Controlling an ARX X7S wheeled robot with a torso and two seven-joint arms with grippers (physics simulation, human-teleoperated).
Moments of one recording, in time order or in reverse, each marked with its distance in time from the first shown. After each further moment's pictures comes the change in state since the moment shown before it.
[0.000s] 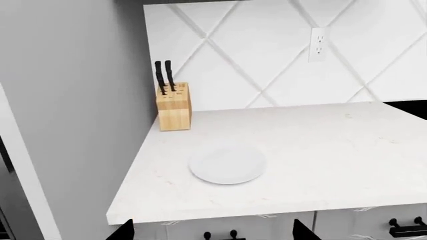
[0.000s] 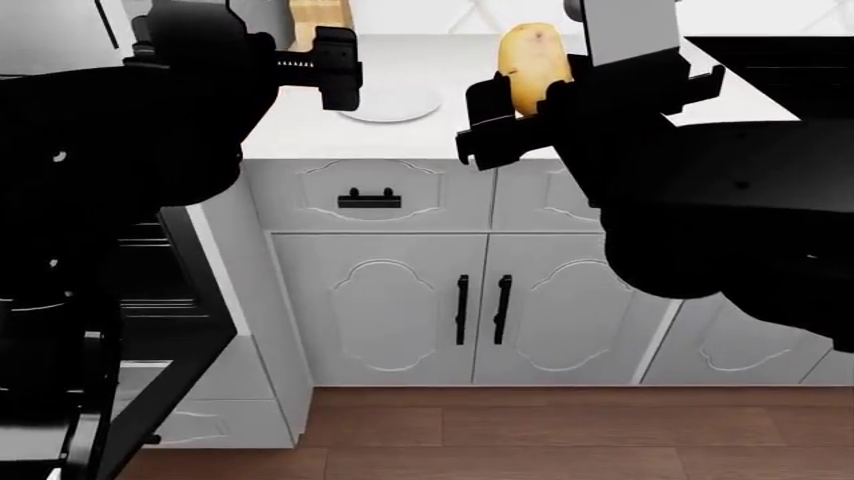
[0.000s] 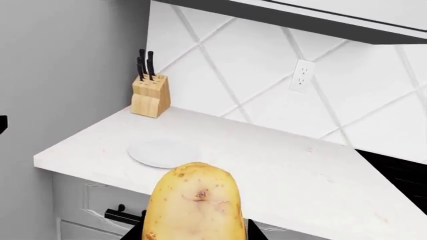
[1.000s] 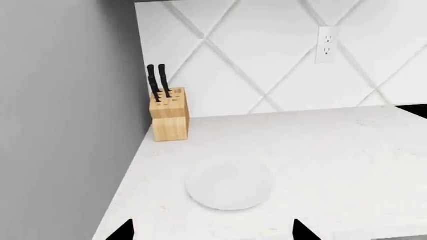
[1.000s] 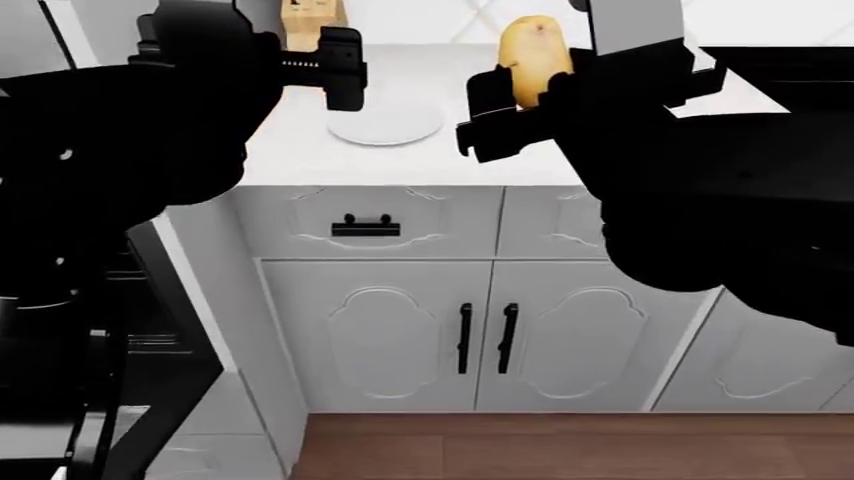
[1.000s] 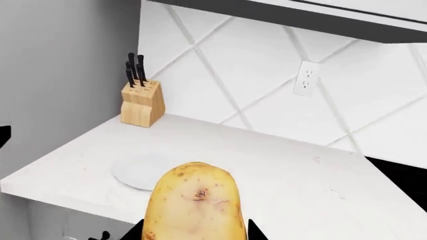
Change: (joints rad) left arm -0.003 0.014 -0.003 -0.002 0.018 -0.012 0.011; right arm 0.011 -0.004 0.003 0.012 0.013 -0.007 0.003
